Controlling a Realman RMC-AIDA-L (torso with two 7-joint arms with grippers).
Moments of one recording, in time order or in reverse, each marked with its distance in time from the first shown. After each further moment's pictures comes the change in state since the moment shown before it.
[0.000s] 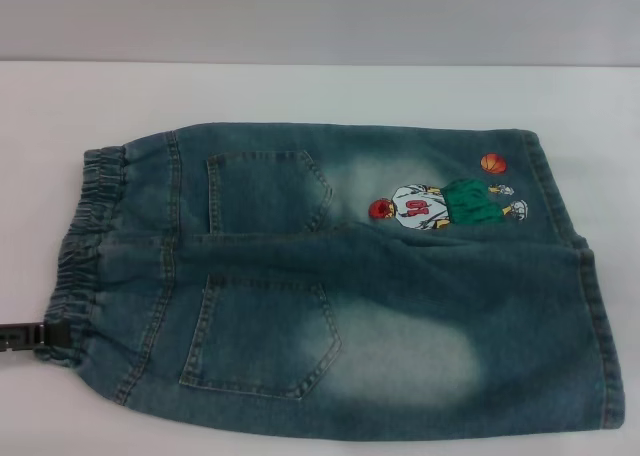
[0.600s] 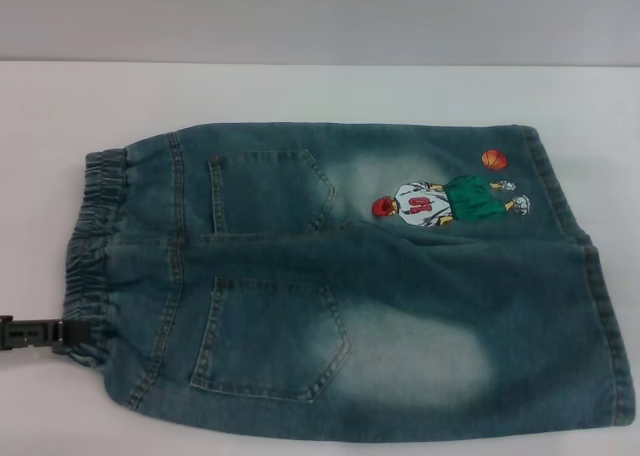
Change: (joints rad) left arm -0.024 -0.015 -0.007 0.002 -0.001 0.045 0.003; right arm -0.001 0.000 0.000 0.000 0.000 0.005 0.000
